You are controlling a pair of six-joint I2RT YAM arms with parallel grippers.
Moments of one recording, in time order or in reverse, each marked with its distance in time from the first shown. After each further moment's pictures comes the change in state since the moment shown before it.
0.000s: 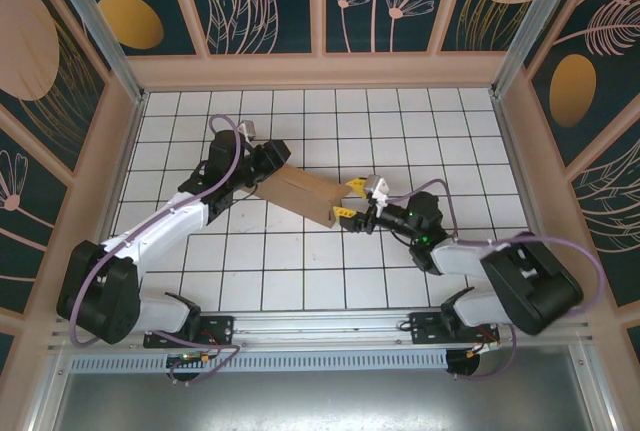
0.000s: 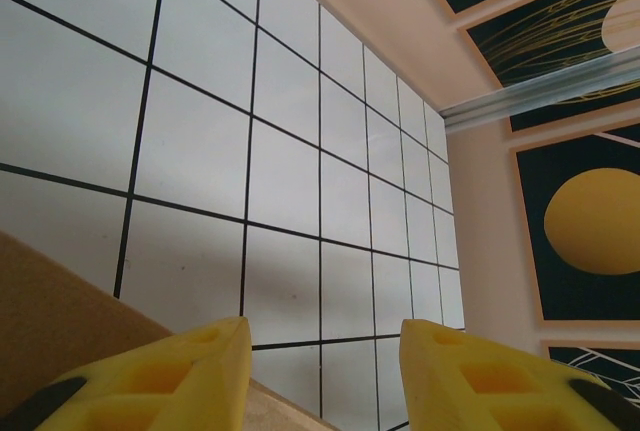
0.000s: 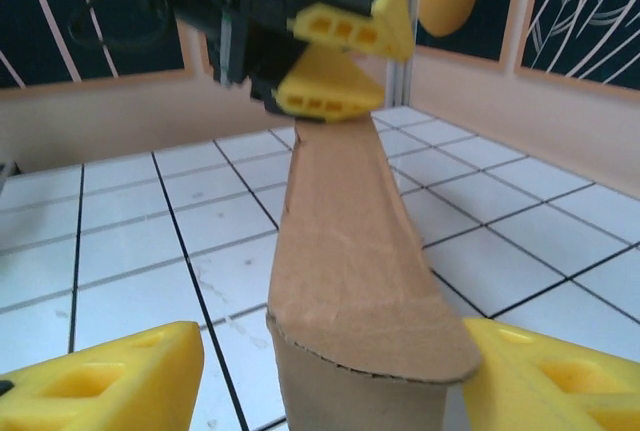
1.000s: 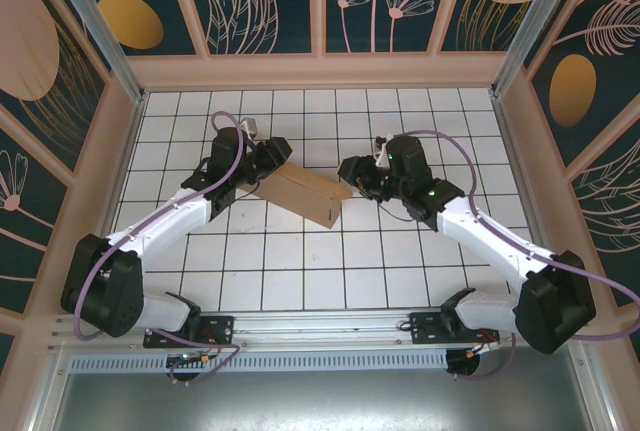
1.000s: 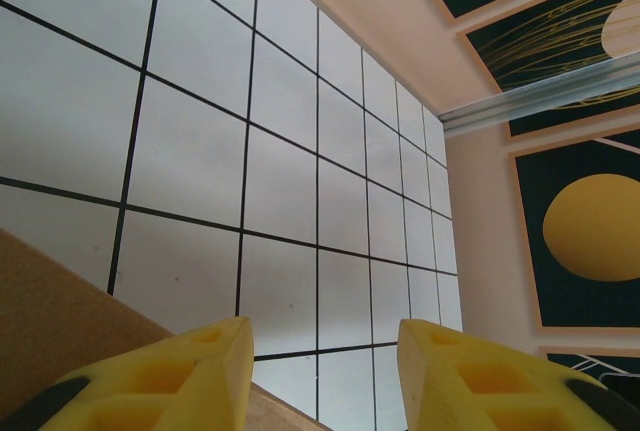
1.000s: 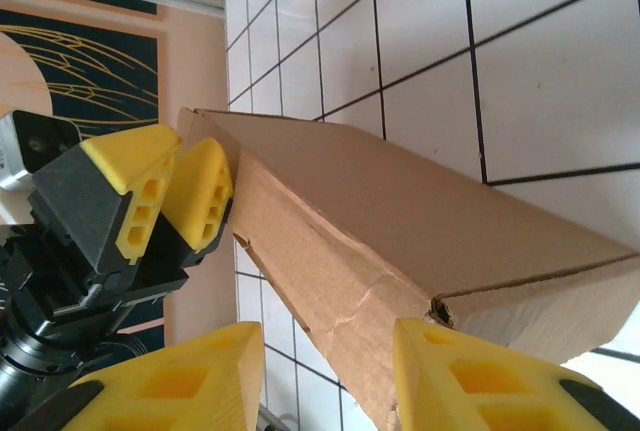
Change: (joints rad) left arm 0.000 0.034 0.021 0.014 0.002 -0.006; right arm 0.032 -0.043 0.592 -1.164 0.202 1.112
